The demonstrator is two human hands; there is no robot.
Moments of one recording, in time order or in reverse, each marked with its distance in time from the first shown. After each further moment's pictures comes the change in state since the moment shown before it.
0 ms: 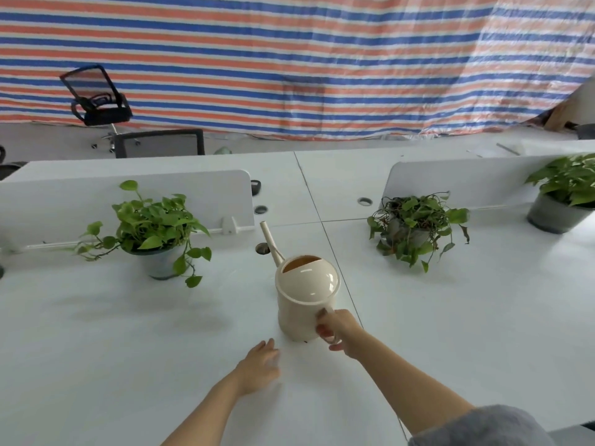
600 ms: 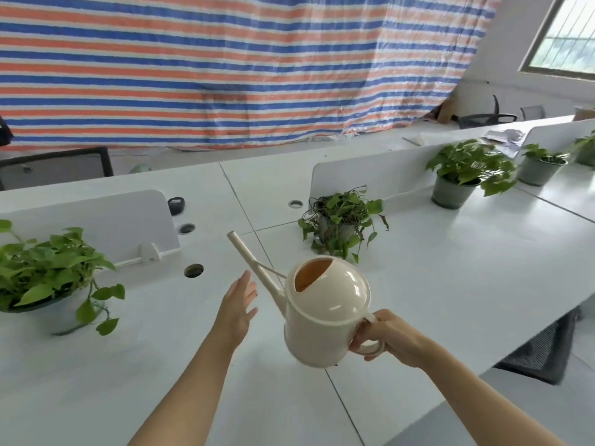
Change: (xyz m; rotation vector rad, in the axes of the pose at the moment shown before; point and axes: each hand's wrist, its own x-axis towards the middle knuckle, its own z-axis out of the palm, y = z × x) left_hand 0.043 0.130 -0.050 -1.255 0.190 0.189; right_hand -0.079 0.053 -0.149 0.016 -0.051 -0.242
